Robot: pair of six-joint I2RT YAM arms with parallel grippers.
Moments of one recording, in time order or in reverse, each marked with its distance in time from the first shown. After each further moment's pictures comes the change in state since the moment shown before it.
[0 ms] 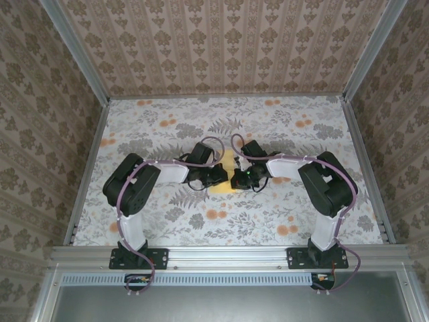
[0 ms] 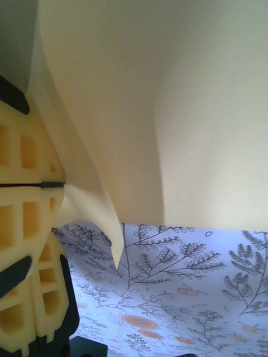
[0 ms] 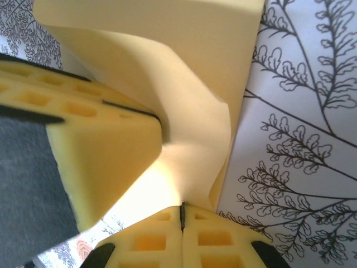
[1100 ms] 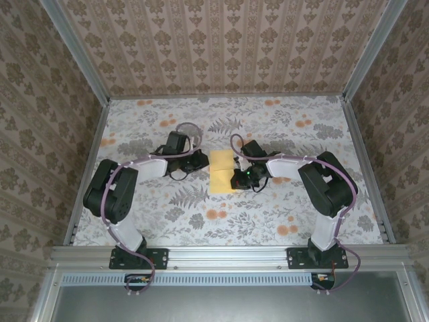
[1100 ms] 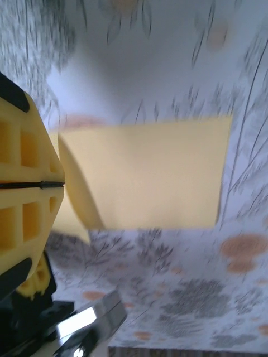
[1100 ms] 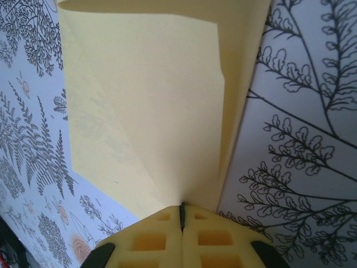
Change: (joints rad) left arm 0.176 -0.152 -0.043 -0.010 0.023 0.146; right arm 0.001 0.000 0.000 -0.010 0.005 -0.018
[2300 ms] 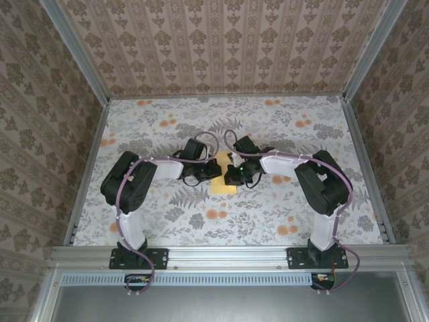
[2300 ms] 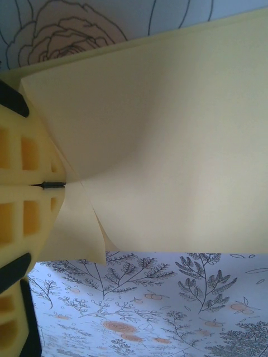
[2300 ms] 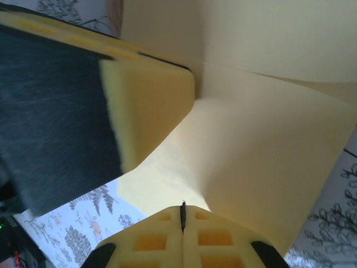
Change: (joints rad) left arm -0.100 0.160 0.047 0.026 -0.017 -0.037; right arm 0.042 0.045 0.114 -0.033 0.005 0.051
